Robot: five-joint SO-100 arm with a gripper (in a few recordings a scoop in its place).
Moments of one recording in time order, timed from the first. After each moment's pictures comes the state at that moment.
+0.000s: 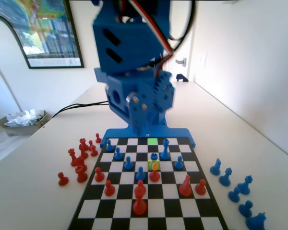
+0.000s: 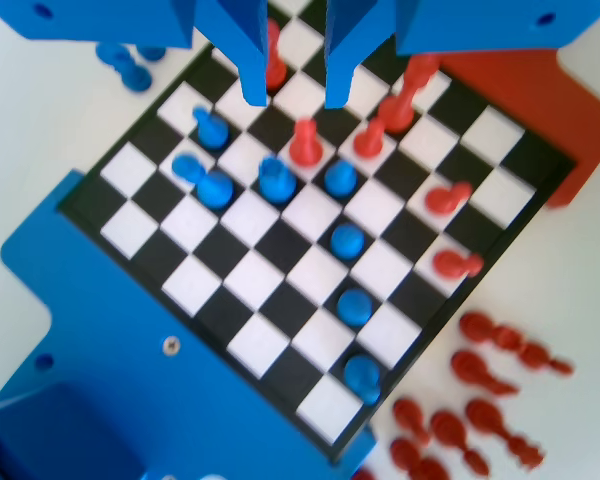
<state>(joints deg) 0.3 83.9 101.9 75.2 -130.7</state>
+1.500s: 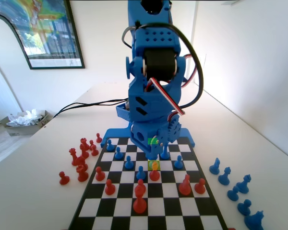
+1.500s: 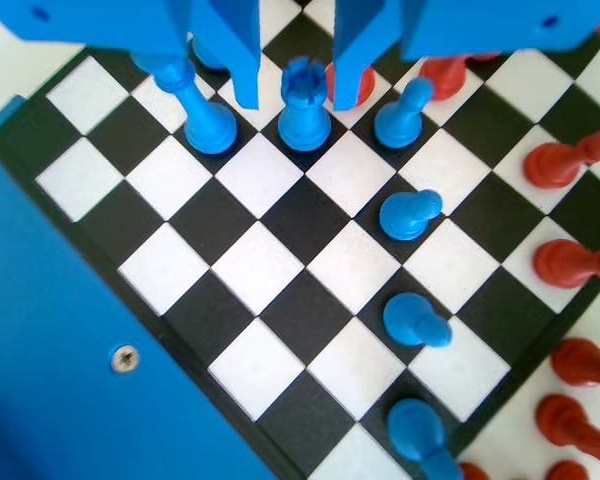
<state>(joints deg) -1.8 79.9 117.4 53.3 -132.6</state>
